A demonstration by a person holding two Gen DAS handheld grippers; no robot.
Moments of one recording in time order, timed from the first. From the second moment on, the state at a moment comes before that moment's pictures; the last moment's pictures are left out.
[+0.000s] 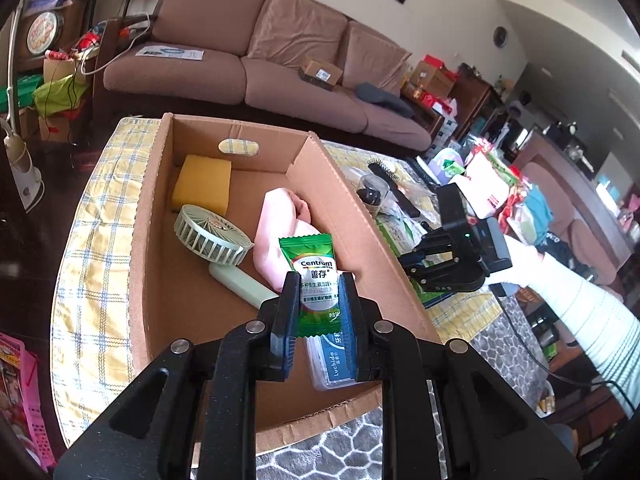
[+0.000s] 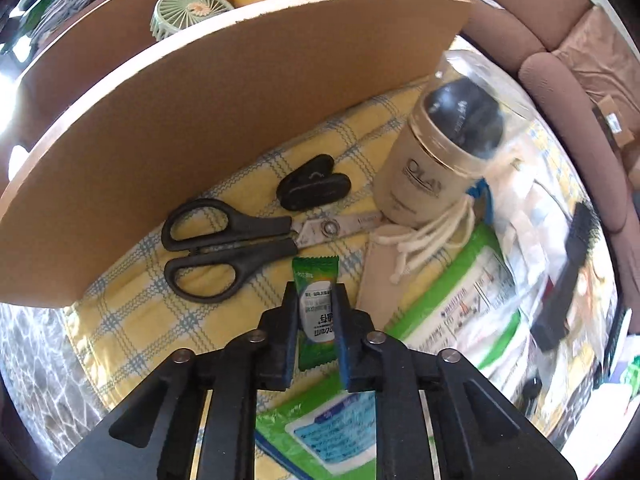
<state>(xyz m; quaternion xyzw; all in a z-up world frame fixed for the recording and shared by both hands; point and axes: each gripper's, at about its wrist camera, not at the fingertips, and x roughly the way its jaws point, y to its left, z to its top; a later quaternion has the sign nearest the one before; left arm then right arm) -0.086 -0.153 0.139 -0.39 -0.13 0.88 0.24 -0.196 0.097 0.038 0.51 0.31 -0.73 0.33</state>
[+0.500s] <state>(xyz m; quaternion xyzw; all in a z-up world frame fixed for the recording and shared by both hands) -0.106 -0.167 0.128 -0.44 -0.05 0.88 0.18 -0.131 0.009 0.173 0.41 0.08 -0.81 0.42</state>
